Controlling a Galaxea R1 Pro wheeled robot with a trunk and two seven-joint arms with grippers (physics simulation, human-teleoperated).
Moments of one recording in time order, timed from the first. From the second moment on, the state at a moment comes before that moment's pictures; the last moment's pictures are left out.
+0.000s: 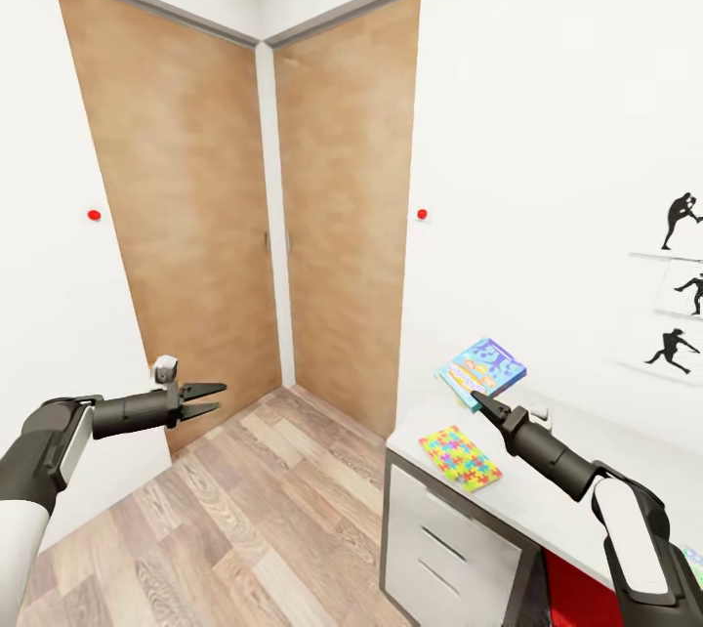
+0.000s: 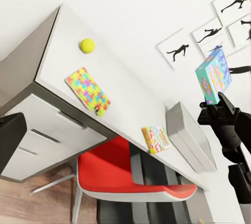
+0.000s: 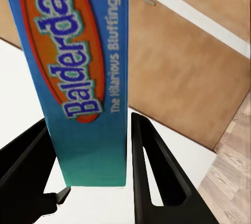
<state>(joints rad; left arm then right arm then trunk) -0.71 0.33 0.26 -0.84 0.06 1.02 -1.35 -0.33 -0.07 -0.37 -1.34 -0.87 0.86 0.50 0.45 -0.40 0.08</state>
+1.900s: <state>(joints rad) -0.71 0.33 0.26 -0.84 0.06 1.02 -1.35 -0.33 -0.07 -0.42 -1.33 -0.86 0.86 0.52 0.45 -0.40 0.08</state>
